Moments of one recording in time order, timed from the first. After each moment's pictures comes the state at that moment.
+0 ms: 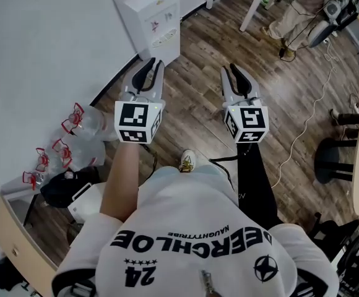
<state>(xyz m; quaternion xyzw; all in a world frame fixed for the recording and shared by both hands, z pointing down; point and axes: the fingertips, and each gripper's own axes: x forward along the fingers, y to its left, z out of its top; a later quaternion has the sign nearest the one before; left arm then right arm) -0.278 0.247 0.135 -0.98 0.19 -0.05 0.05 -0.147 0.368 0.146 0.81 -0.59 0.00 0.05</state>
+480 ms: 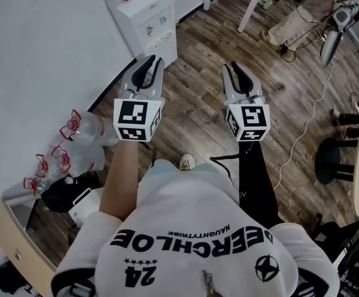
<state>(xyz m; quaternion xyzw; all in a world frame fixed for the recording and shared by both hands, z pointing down) -0.232 0.243 0.130 -0.98 0.18 -0.05 0.05 -0.101 0.368 0.145 0.81 -0.58 -0.02 0.05</state>
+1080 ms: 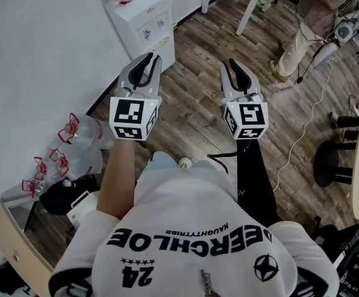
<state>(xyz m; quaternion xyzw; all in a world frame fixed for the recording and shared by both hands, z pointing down) -0.215 0.235 0.116 -0.98 0.17 -0.04 0.07 -0.084 0.356 0.132 0.81 -0.58 -0.03 0.05</state>
